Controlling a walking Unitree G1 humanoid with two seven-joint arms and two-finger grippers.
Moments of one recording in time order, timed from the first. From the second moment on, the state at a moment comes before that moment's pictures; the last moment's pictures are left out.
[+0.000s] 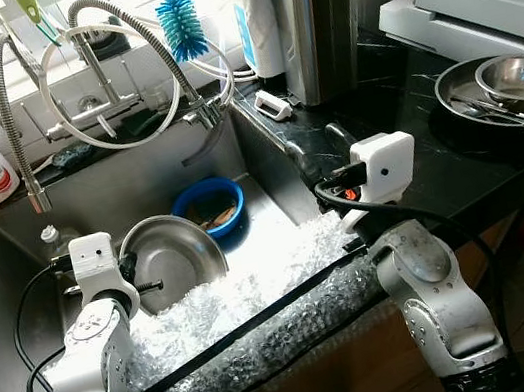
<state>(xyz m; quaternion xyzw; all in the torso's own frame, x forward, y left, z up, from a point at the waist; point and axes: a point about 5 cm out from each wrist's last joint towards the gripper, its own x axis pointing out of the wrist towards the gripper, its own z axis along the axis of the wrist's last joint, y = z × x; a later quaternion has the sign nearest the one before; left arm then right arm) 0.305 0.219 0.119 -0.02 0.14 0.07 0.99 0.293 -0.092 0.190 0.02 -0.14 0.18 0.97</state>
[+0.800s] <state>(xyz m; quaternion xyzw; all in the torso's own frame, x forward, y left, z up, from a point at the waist) 0.305 0.214 0.119 -0.02 0.15 0.05 0.99 0.294 -0.091 0.192 0.02 -0.14 0.19 0.97</state>
